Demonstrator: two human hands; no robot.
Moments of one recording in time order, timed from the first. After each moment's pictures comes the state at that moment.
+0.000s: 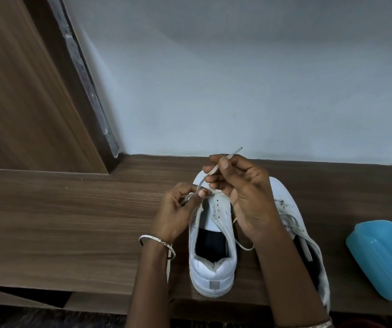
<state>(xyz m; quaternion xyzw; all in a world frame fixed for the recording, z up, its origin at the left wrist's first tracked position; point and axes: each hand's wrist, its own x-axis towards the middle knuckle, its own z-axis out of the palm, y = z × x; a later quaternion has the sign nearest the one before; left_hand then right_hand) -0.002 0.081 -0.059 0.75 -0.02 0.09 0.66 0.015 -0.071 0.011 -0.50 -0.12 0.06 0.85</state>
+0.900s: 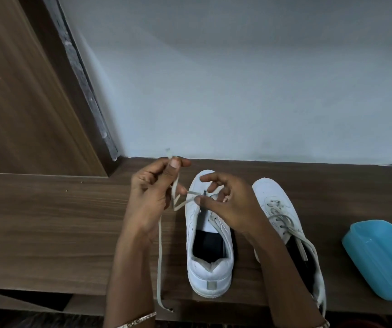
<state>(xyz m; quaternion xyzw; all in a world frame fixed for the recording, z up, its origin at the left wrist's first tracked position) -0.033 0.081 0.031 0.64 0.03 0.16 0.75 0.017 -0.080 -0.007 -0.83 -0.15 0.03 0.54</state>
